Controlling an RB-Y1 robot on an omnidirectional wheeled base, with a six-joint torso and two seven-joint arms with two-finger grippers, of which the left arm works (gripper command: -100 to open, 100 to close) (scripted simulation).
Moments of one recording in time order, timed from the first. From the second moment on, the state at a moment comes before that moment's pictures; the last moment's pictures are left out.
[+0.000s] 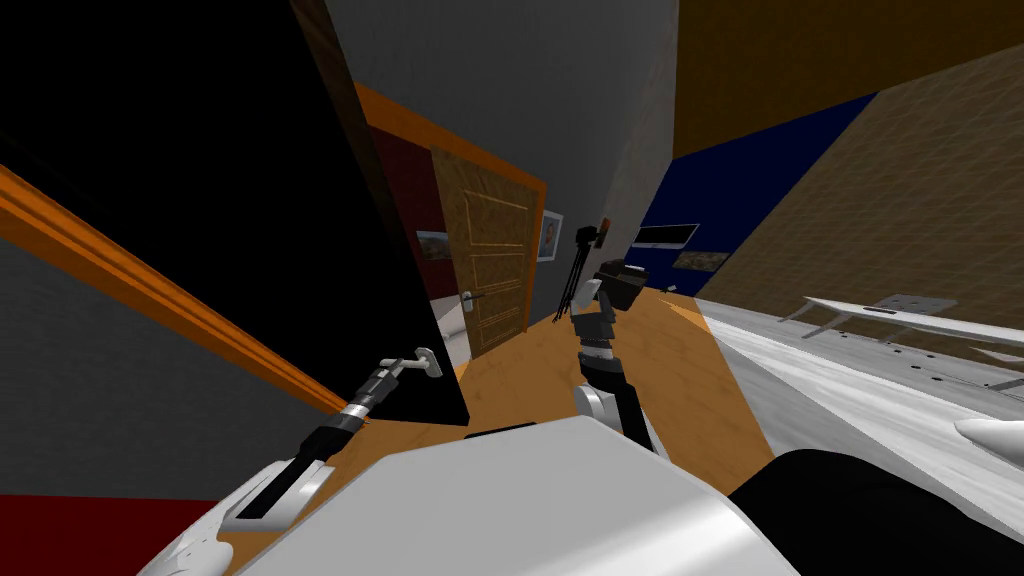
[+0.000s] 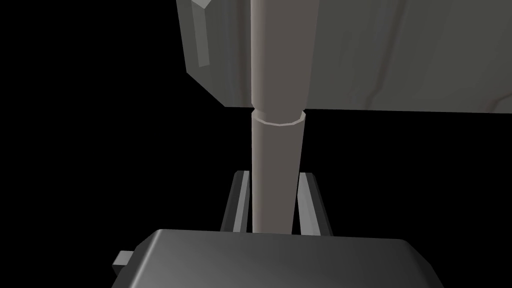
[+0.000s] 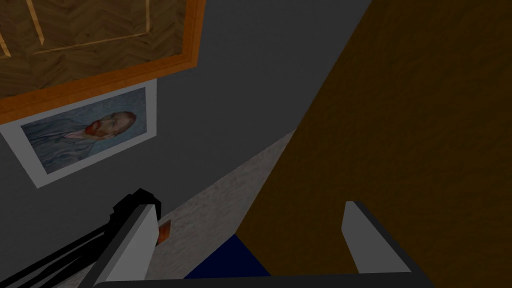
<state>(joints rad) 0.21 0.72 -0.12 -1.12 0.10 -0.75 0.59</state>
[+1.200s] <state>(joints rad) 0.25 0.79 -0.15 -1.07 0.10 -0.88 0.64</state>
